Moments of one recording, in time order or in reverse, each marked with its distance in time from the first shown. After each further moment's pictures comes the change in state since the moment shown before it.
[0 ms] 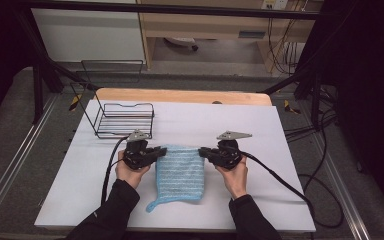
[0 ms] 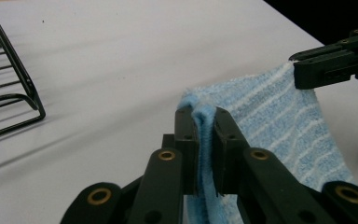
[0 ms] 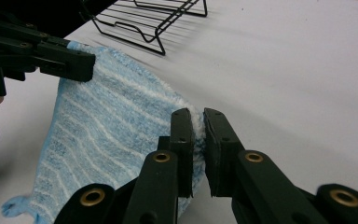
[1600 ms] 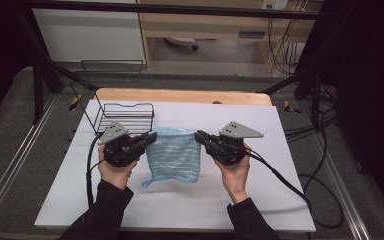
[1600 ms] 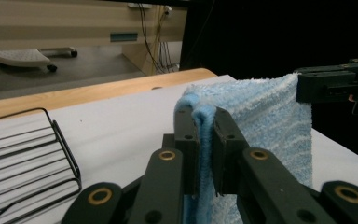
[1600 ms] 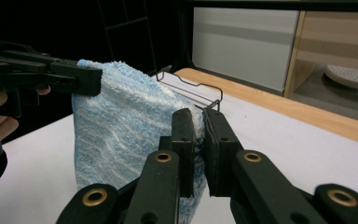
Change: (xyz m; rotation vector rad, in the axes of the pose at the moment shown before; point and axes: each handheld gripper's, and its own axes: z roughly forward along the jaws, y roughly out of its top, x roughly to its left) left arm -0.025 0.030 -0.075 -0.297 0.034 0.054; right arm 0.058 0.045 -0.052 -0.283 -0.027 -0.179
